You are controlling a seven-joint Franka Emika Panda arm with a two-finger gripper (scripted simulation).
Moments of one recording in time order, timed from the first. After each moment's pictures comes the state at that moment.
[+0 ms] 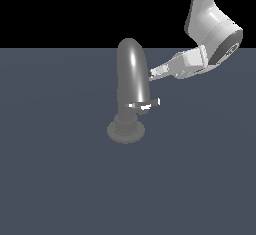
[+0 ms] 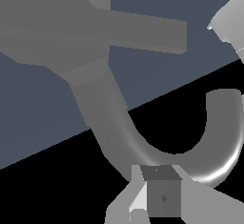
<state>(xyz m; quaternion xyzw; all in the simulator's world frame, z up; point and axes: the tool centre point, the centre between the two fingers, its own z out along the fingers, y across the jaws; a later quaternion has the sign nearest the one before) -0.002 -0.072 0.218 -0.53 0.52 0.63 0.22</state>
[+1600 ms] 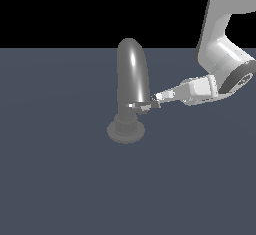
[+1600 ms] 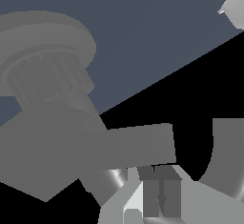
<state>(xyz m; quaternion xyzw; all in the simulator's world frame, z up) -0.042 -0.087 0.155 -0.45 0.55 0.66 0.25</state>
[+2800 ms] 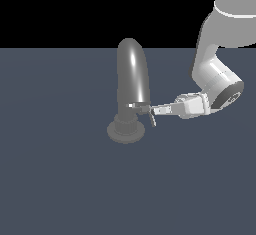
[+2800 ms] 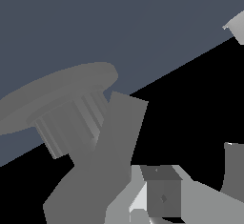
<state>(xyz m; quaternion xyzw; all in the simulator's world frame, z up) -0.036 -0.086 0.101 -0.46 0.53 0.67 0.25</state>
